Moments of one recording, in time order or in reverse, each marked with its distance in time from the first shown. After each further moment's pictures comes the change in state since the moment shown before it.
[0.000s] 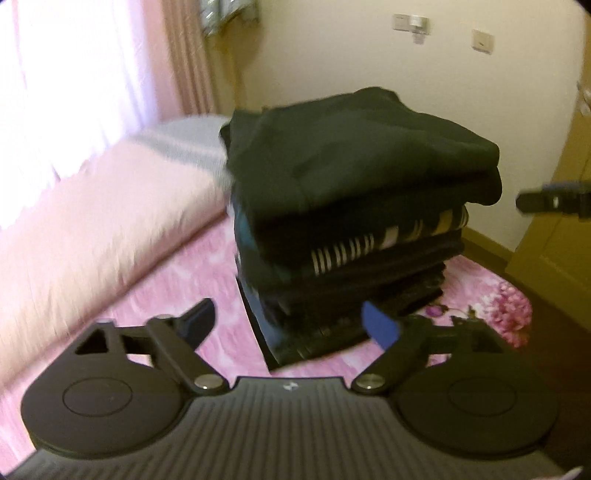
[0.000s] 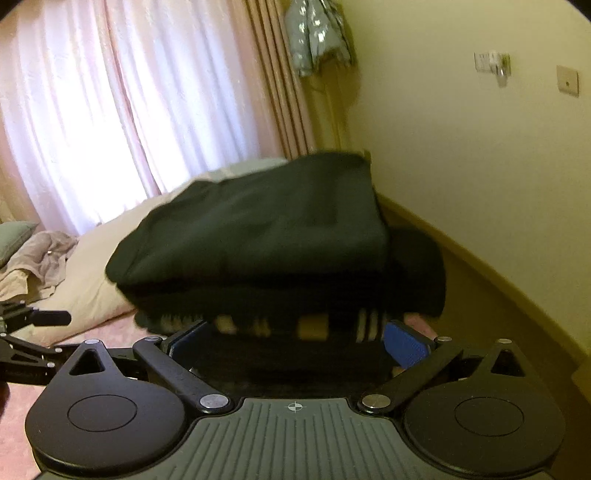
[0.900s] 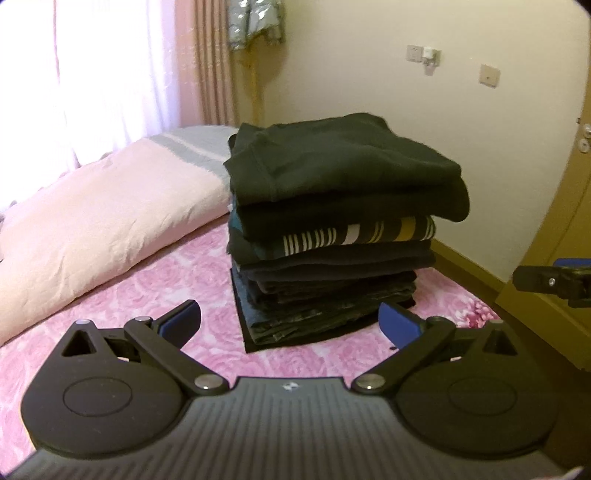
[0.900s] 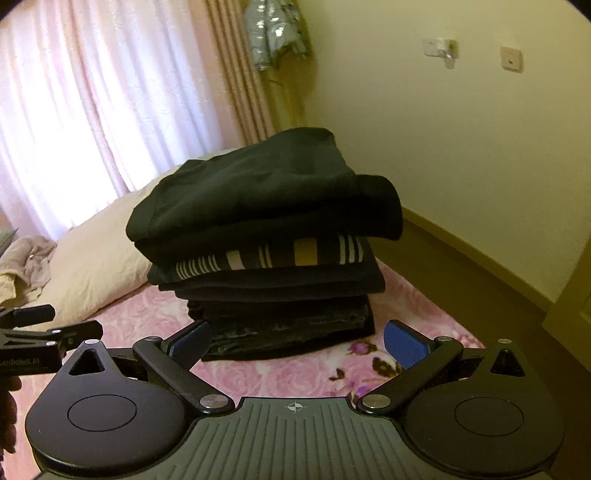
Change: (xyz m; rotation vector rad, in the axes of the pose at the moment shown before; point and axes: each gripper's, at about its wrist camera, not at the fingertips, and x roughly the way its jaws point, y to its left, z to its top) left arm -0.066 -0.042 -0.033 -0.089 -0.065 0.056; right arm -0.080 0.039 -0.058 0.075 0.006 -0.115
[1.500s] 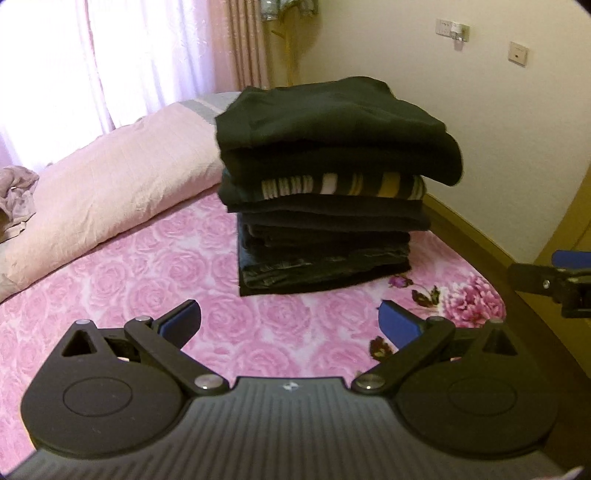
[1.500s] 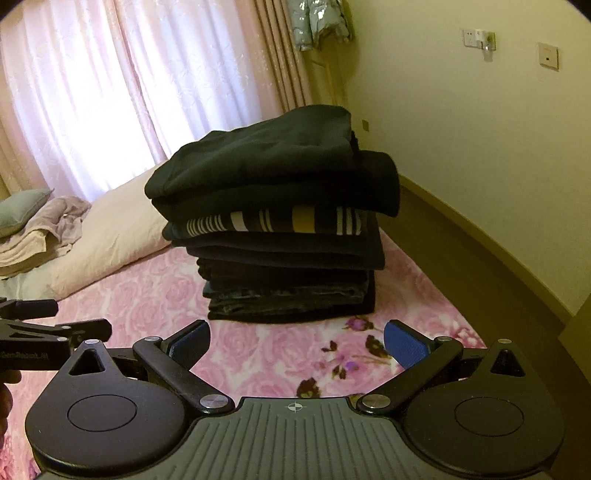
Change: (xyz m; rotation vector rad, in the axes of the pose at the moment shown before) left arm -0.031 -0.083 -0.034 -0.056 0.096 0.114; right arm -0.024 -0.059 -0.023 -0.084 0.065 0.120
